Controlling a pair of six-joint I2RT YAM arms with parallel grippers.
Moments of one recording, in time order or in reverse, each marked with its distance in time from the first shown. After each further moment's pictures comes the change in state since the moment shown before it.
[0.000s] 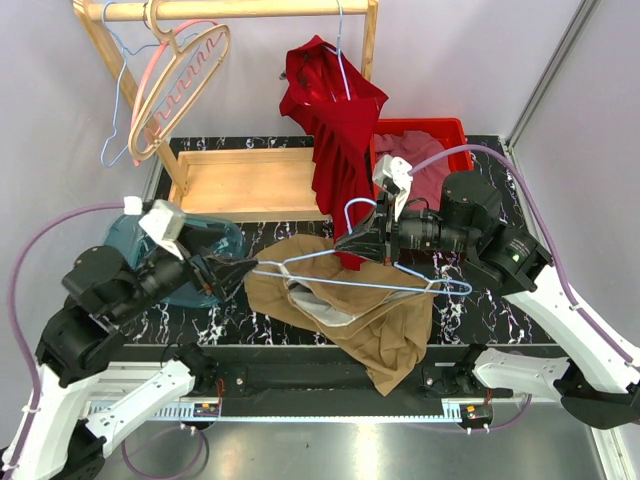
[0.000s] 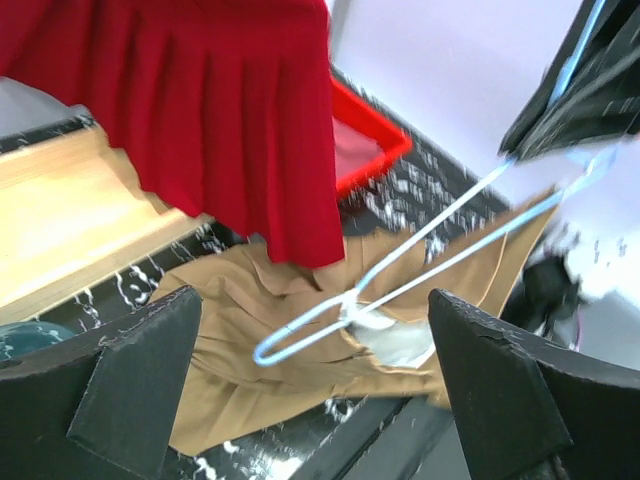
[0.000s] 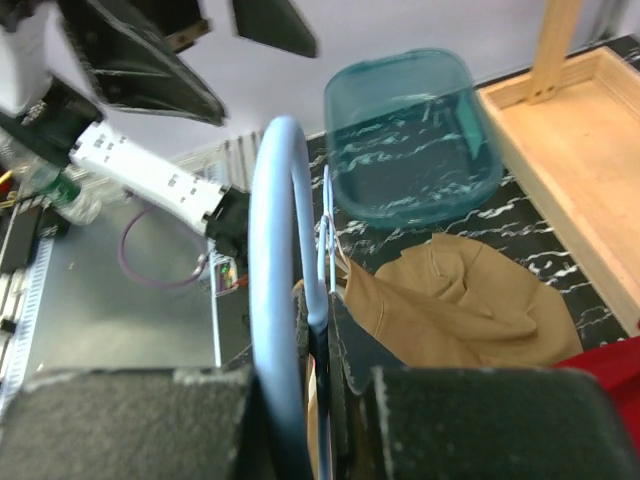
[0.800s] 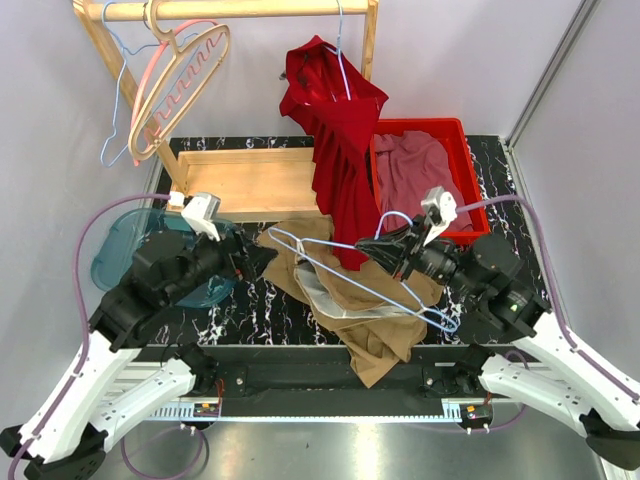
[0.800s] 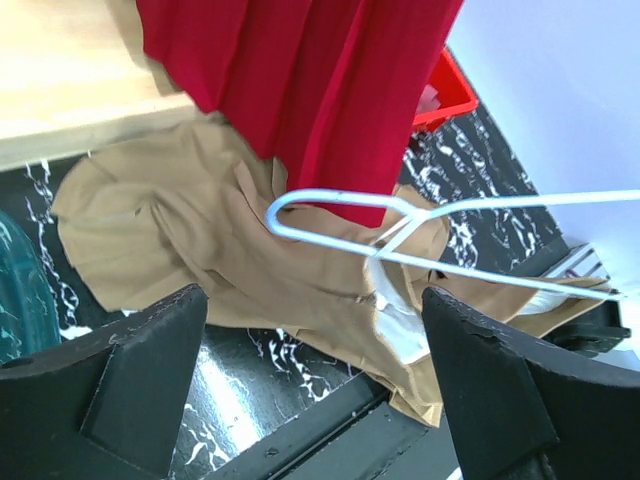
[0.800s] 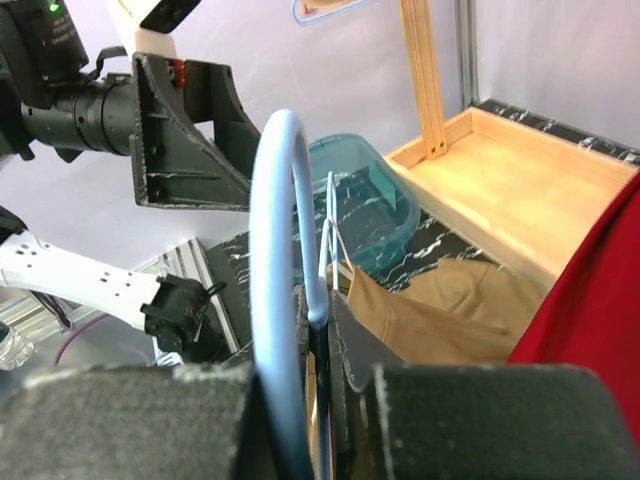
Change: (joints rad) left arm 0.000 0.058 -0.264 0.105 -0.115 -0.217; right arm 0.000 -0.347 -0.564 0.479 0.286 0.188
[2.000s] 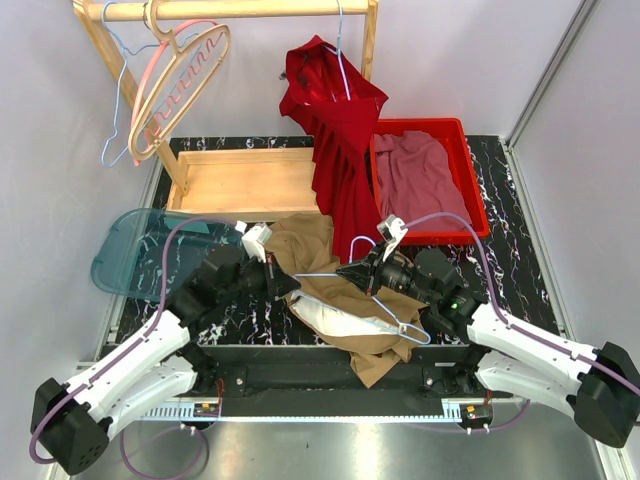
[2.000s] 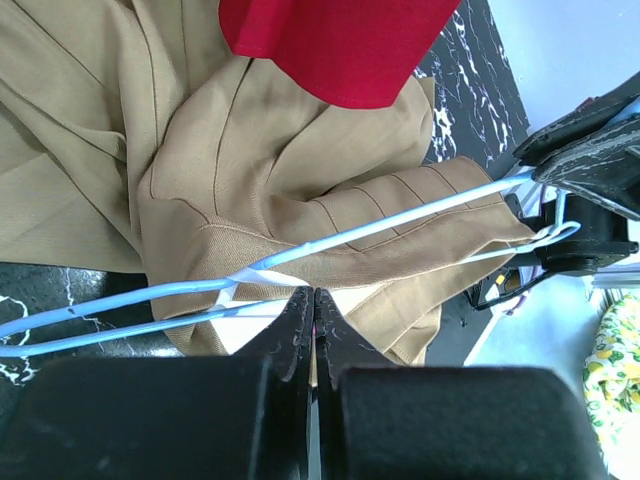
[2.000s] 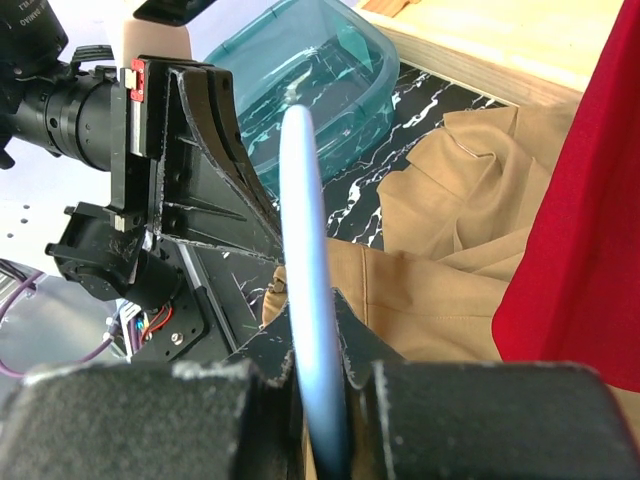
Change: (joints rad) left arm 0.000 0.124 -0.498 0.457 0.296 -0.157; right arm 0.000 0.202 -0.369 0.372 0.013 0.113
